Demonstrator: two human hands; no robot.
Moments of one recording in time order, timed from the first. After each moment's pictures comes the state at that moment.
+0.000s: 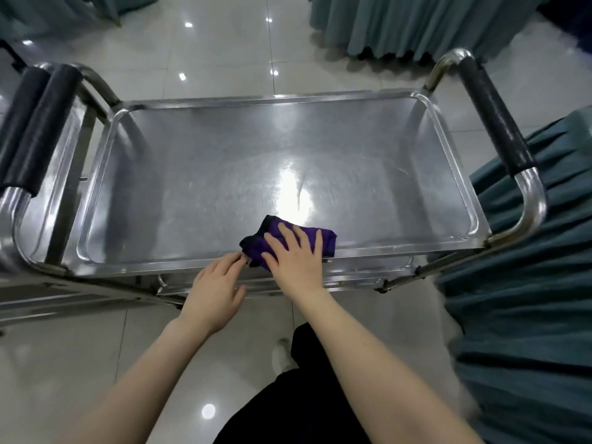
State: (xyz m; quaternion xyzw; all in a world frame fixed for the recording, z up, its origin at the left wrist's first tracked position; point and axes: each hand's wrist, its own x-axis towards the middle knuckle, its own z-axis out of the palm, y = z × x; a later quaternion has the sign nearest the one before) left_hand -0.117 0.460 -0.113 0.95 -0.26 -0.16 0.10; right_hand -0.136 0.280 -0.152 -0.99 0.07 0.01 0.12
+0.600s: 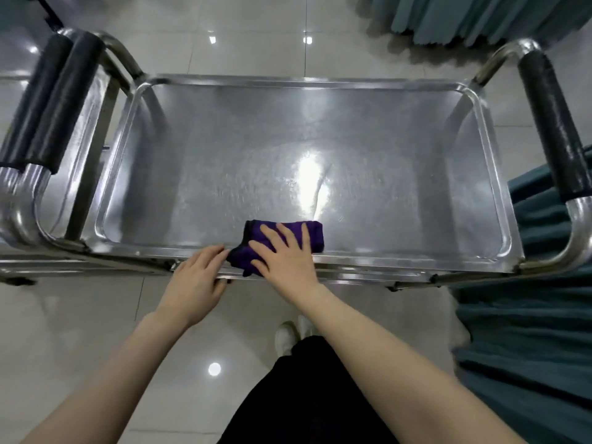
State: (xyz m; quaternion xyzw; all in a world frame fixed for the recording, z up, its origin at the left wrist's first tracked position) left_hand -0.103 0.495 -0.104 0.96 -0.20 -0.17 0.09; right_hand -0.117 0.291 -0.142 -0.99 -0.08 0.05 0.12
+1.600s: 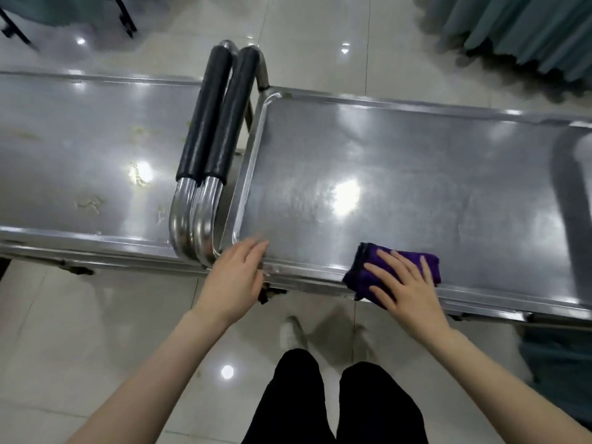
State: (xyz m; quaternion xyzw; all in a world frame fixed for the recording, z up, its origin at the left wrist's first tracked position) left_hand -0.029 0.683 -0.080 0.96 -0.20 -0.09 0.16; right_hand -0.107 0.350 -0.148 -0.99 -0.06 0.01 0.11
